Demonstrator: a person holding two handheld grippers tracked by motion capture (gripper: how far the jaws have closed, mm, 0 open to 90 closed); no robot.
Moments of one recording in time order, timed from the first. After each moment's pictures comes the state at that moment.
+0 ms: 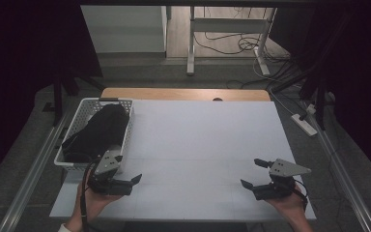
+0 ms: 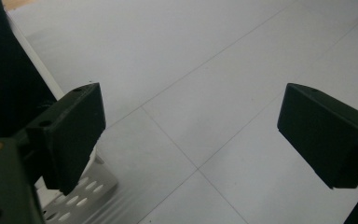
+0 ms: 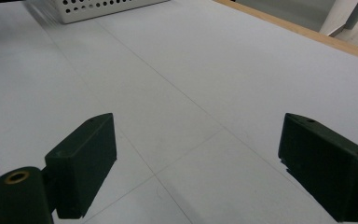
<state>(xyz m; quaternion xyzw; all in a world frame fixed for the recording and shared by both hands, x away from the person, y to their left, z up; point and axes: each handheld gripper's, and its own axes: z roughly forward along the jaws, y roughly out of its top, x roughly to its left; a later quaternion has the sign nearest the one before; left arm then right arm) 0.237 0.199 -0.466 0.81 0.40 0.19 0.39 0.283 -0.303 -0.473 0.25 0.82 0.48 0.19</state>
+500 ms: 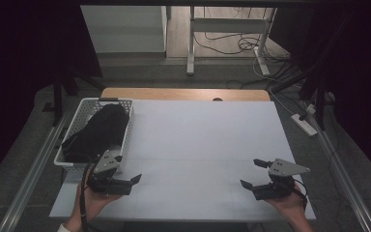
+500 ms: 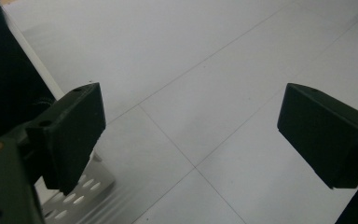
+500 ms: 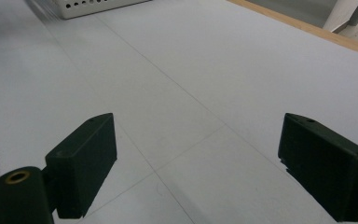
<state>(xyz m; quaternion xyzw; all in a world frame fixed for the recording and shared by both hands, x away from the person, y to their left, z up) 0.238 0.200 -0.465 0.81 0.40 0.18 0.39 0.284 -0.303 -0.474 0.25 0.83 0.47 0.18</state>
